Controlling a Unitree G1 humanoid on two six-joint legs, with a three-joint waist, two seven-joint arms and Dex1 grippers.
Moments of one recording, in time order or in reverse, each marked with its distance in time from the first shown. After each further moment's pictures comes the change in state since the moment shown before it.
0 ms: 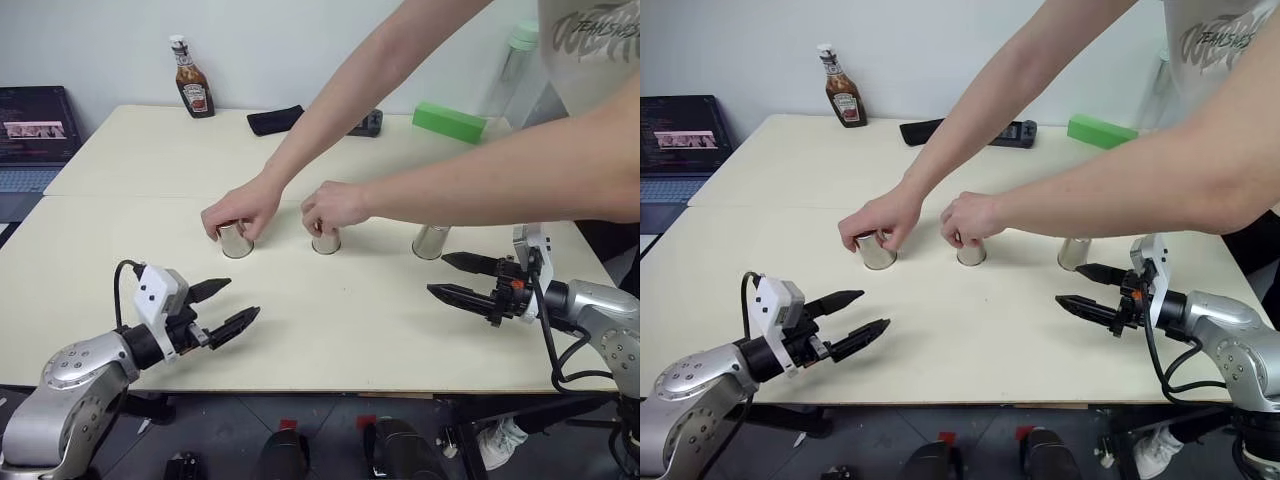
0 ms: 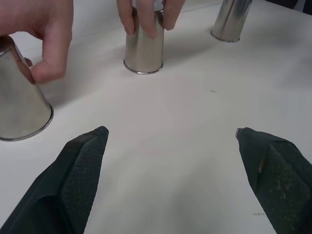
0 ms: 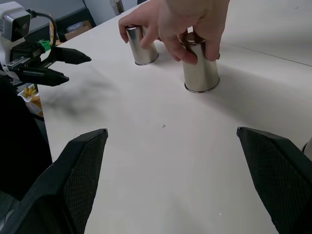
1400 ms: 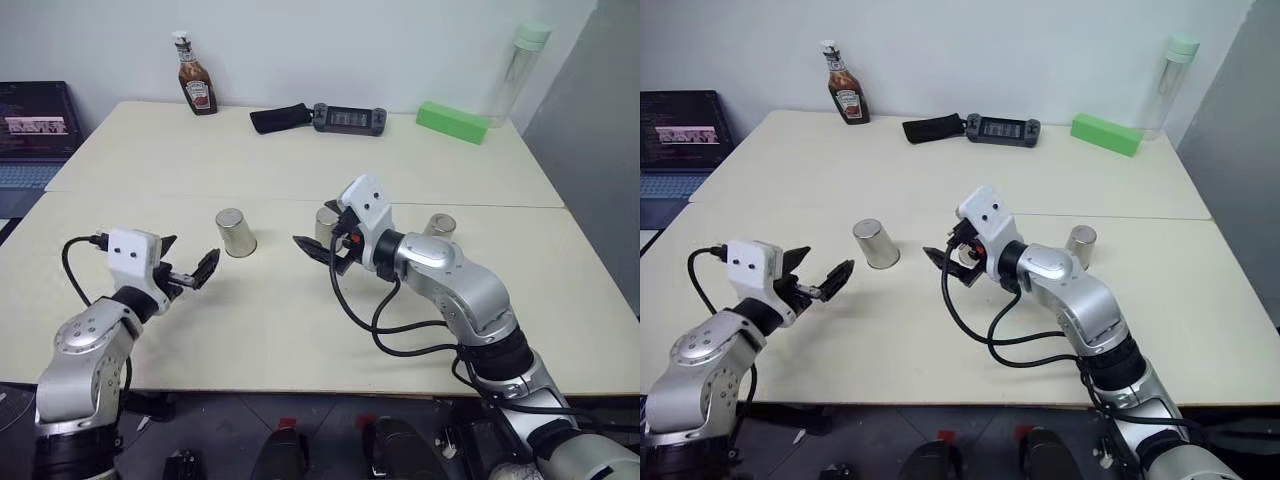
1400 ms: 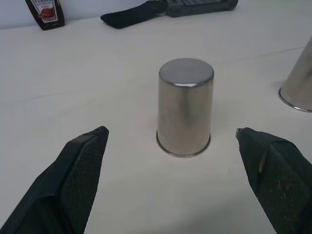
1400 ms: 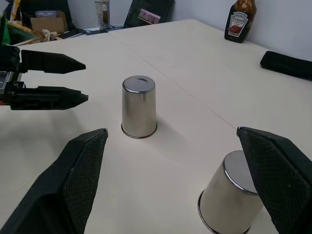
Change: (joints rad) left arm -0.278 -0.115 0.006 0.212 0.205 -0.052 0.345; right arm -0.484 0.537 0.498 0.067 -0.464 0.010 -0.508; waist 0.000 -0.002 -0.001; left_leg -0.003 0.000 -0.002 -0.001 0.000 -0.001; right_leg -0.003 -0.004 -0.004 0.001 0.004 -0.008
